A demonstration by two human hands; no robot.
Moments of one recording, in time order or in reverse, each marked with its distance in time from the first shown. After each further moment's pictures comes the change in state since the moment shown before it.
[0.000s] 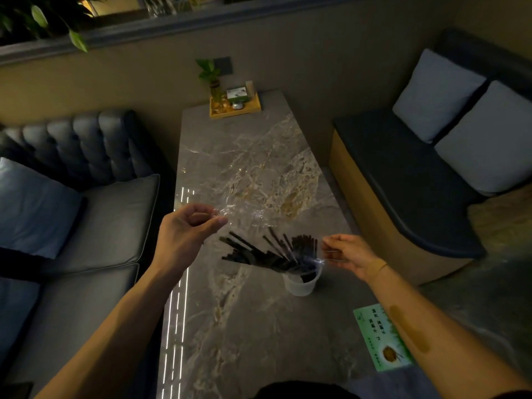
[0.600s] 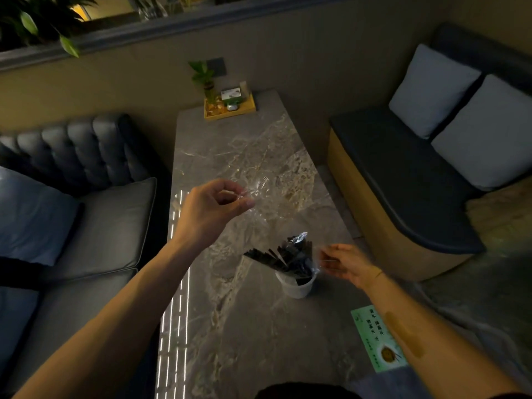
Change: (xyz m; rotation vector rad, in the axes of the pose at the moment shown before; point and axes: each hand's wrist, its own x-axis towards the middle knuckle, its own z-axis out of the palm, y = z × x) left_hand 0.020 0.056 0.046 0.117 -0.139 0.109; right_hand 0.011 0.022 -0.011 0.047 0.014 0.074
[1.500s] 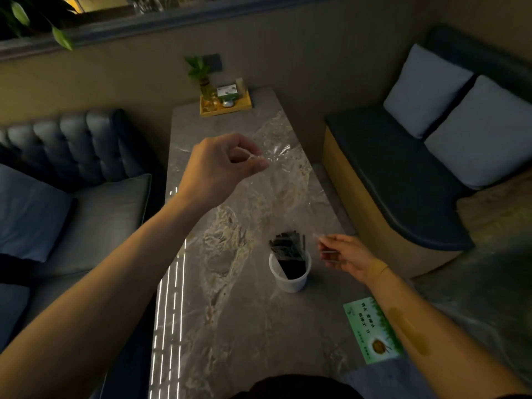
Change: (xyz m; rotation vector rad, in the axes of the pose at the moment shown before) left_hand 0.023 0.057 0.004 0.158 0.007 0.203; right_hand -0.013 -0.008 -0.013 -0.031 -0.057 -0.074
